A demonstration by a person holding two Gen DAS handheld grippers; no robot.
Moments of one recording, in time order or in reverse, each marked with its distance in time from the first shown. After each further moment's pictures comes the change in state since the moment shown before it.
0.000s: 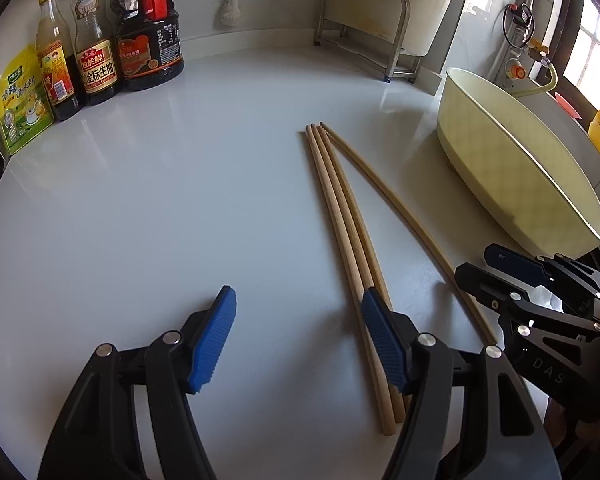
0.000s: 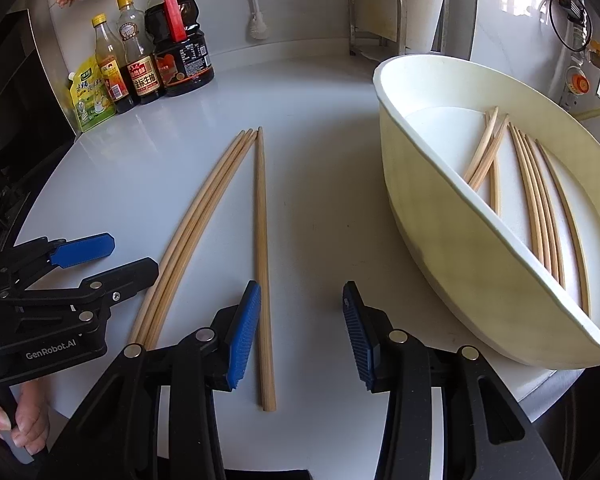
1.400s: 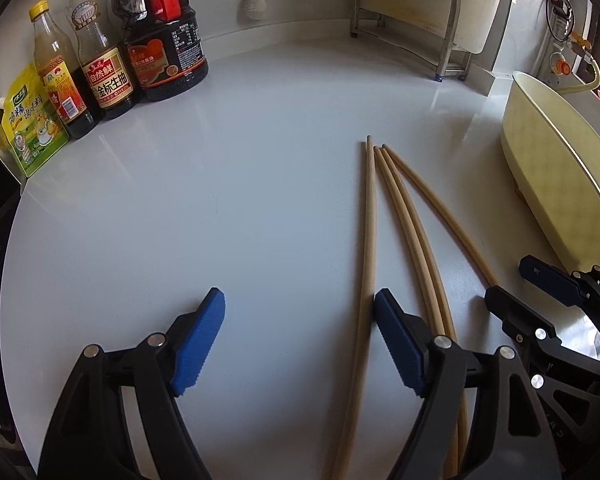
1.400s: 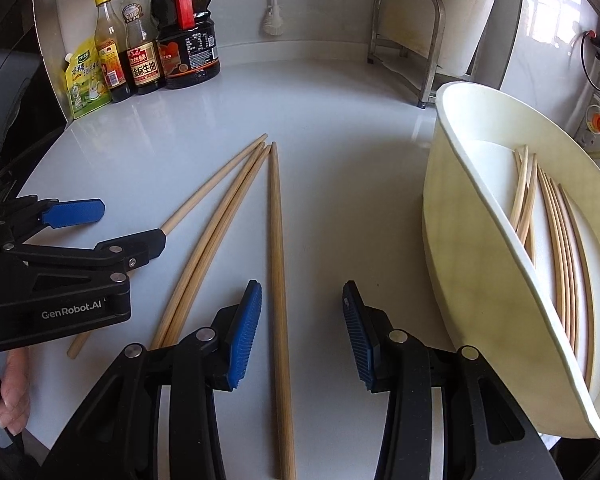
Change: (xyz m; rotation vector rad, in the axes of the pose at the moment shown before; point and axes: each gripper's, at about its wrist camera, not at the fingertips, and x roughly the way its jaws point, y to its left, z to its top) left arm 0.030 0.026 0.047 0.016 0.051 0.139; right arm 0.030 0.024 0.031 -0.079 0.004 -0.051
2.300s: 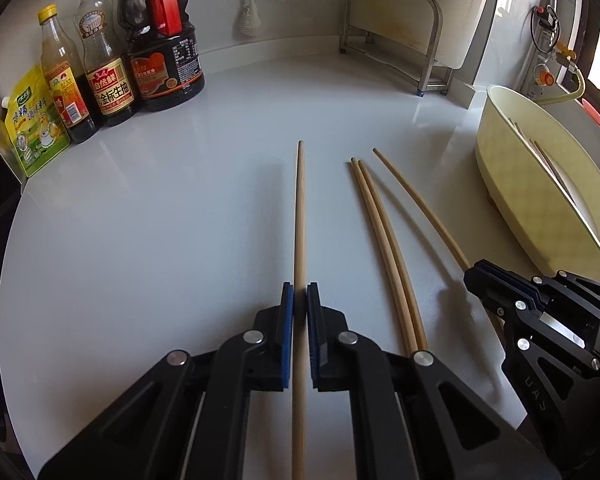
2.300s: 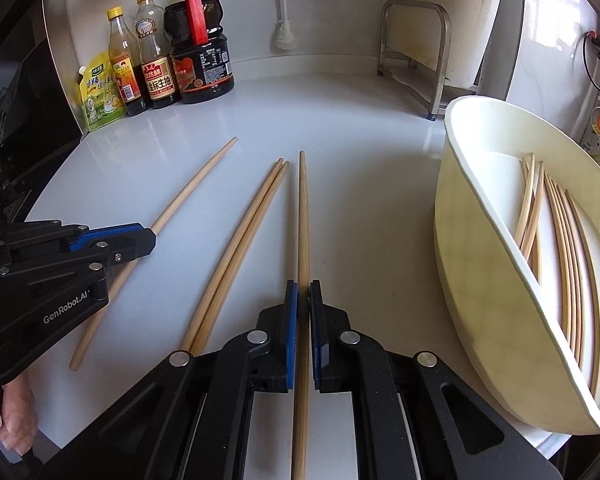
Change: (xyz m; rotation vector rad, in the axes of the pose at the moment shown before) left arm -0.027 -0.002 -0.010 -0.020 -0.049 -0.043; right arm -0.013 0.004 0.000 0.010 -0.048 0.060
